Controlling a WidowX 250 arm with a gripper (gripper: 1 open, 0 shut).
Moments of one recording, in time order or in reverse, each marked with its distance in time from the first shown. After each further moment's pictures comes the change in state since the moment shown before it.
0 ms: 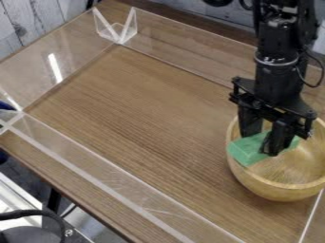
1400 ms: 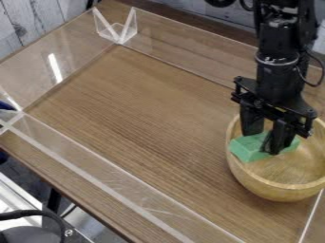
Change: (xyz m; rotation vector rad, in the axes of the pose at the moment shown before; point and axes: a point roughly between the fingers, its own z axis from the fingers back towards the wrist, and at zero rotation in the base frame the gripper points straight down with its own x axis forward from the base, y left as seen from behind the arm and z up) arm 0.001 0.007 0.001 -0.011 0.007 0.009
